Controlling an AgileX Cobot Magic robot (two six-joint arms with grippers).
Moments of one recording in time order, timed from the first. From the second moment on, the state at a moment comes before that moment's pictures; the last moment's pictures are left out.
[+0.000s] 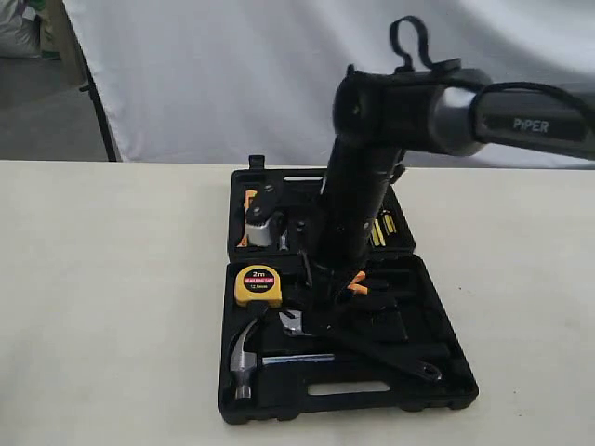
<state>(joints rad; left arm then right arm) 0.13 0.00 -0.01 0.02 0.10 -0.31 0.69 2.09 -1.64 0.22 1.19 -0.92</state>
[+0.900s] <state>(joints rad) 0.13 0.00 -0.01 0.02 0.10 -0.31 0.79 2.18 -1.63 0.01 1.01 -0.80</state>
